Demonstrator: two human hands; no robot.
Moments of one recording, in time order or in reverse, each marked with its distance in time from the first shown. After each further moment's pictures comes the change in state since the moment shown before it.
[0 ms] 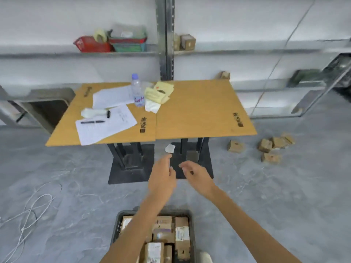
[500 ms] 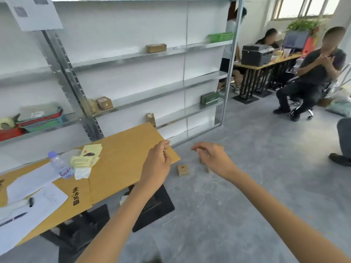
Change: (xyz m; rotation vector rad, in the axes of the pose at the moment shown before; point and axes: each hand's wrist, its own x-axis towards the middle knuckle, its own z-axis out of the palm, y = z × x) left_hand 0.000 0.294 0.027 -0.054 -0.185 0.643; right_hand -0.163 0.016 -0.302 -0.087 0.629 -0.081
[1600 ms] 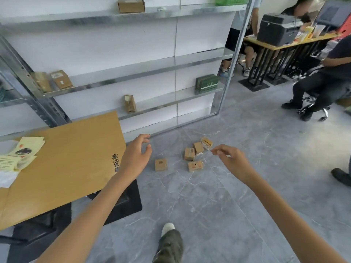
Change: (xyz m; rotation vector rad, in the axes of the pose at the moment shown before) left_hand 0.267 0.002 0.231 -0.030 0.003 -0.259; right_hand 0.203 0.316 -0.176 0.040 -0.104 0.249
